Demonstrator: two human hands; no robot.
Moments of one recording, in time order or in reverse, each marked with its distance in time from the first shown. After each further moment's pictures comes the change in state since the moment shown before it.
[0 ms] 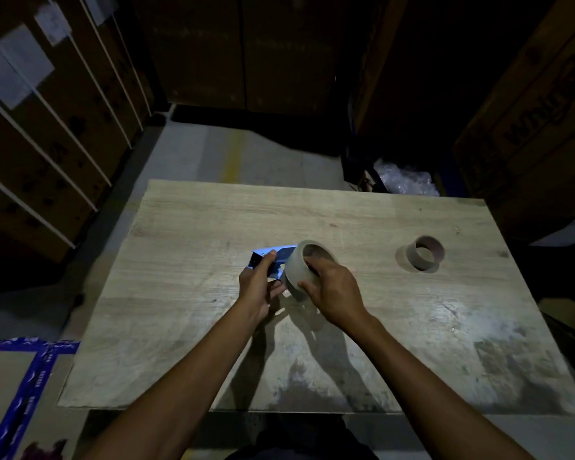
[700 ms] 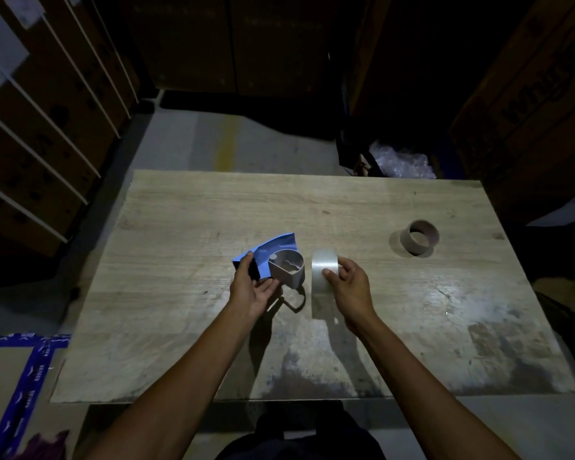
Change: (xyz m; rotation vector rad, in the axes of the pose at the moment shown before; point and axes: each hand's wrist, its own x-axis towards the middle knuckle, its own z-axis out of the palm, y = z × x) left_hand 0.014 -0.025 -0.009 -0.306 0.047 -0.227; right_hand -0.021 0.048 0.019 1.021 0.161 0.618
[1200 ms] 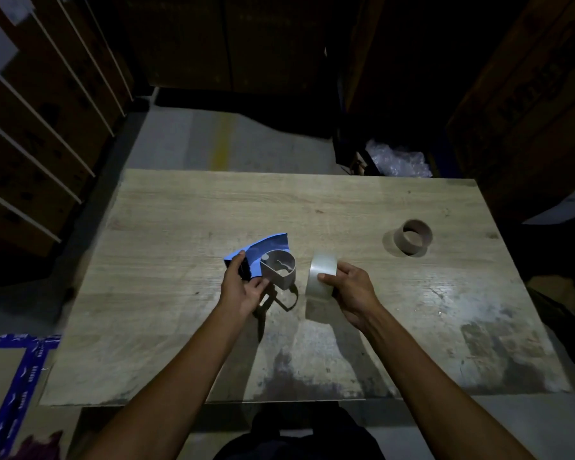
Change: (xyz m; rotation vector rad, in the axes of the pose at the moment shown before) left_hand 0.004 0.001 0.003 -0.077 -0.051 0.018; right_hand 0.017 -0.007 -0.022 0.249 -0.127 0.251
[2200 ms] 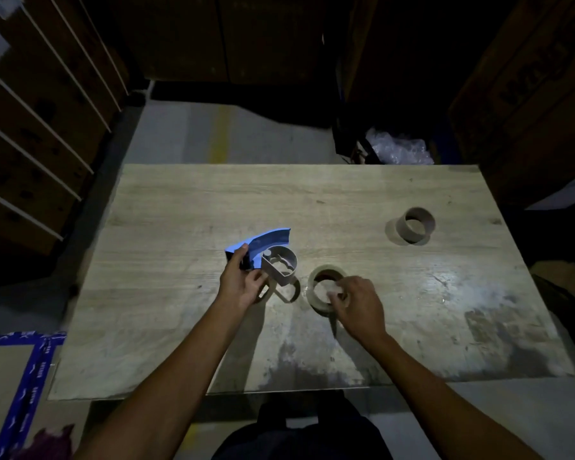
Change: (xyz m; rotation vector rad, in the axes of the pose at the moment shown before) left_hand -0.007 0.006 -0.002 0.049 -0.044 -0.016; right_hand -0.009 0.061 -0.043 -1.300 0.282 -0.539
